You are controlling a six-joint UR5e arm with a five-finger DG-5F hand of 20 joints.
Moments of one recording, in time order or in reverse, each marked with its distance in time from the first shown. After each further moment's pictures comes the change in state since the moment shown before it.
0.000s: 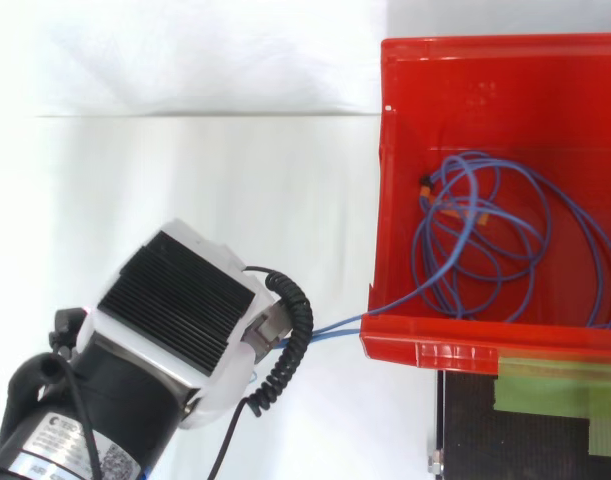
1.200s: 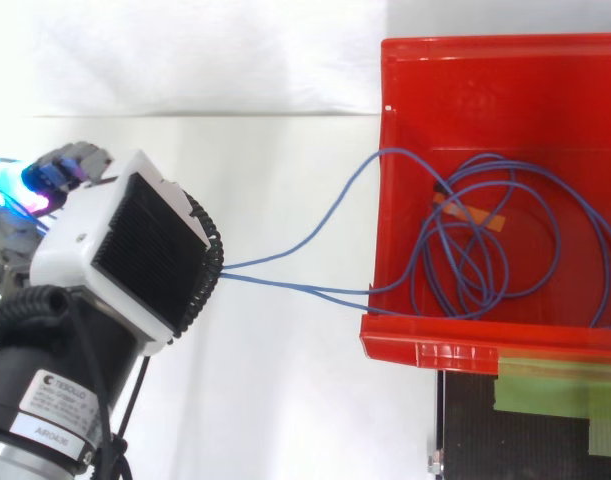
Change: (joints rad) arm 0.012 0.000 -0.010 0.190 -0.090 0.562
